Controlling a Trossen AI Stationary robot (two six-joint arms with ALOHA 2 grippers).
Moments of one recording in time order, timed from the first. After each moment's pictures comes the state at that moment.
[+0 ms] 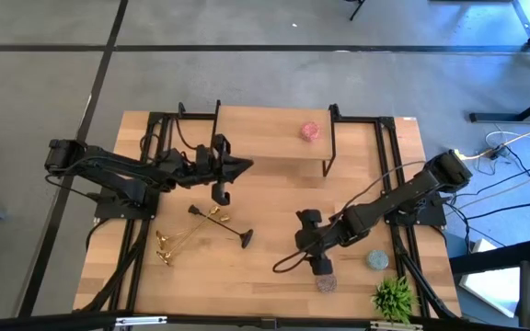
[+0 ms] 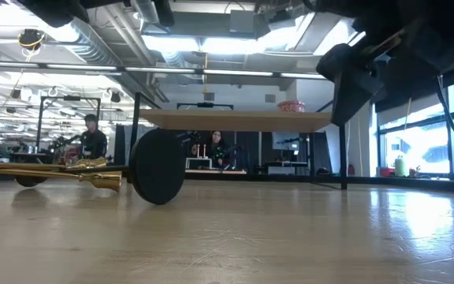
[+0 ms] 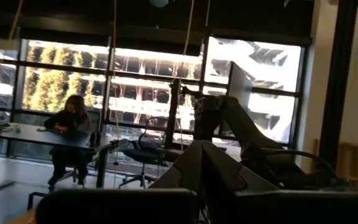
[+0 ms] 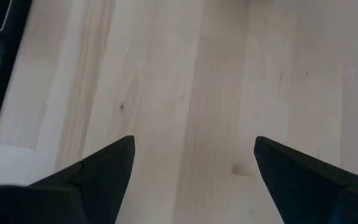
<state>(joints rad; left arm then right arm) -0.01 1.22 0.60 1.00 -0.13 -0.09 0.49 1.64 1.05 -0.47 0.10 0.30</state>
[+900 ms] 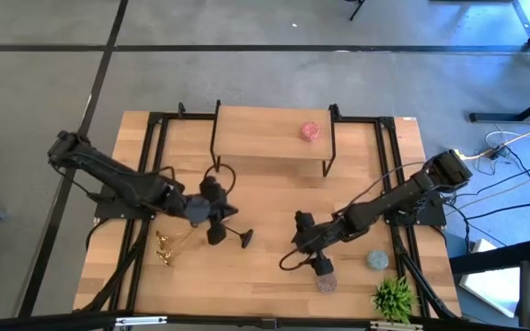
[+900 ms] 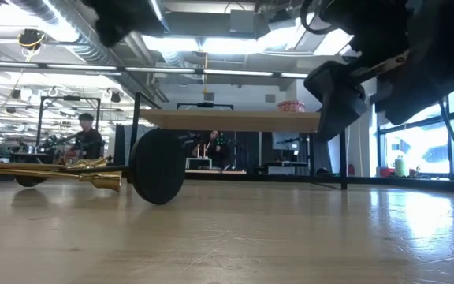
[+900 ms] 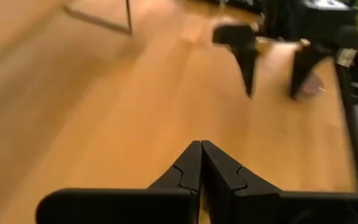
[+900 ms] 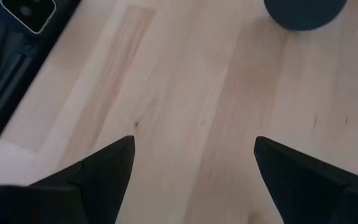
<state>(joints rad) -0.39 1.22 0.94 -0.44 -0.43 -0.60 0.46 1.63 0.88 -0.12 0.00 0.14</state>
